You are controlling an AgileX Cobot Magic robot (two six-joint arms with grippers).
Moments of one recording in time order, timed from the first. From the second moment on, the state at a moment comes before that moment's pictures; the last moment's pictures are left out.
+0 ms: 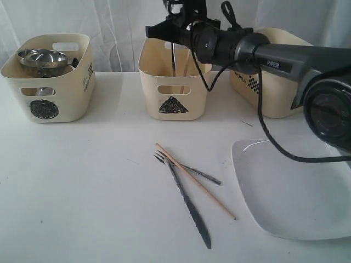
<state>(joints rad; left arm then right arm) 0.17 0.01 0.02 -0.23 0.53 0.18 0.30 2.33 -1.97 0.36 -0.17 -0.29</state>
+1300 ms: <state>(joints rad) 0.17 0.01 0.02 -0.23 0.53 0.18 0.44 2.14 -1.70 0.11 0.99 -0.32</state>
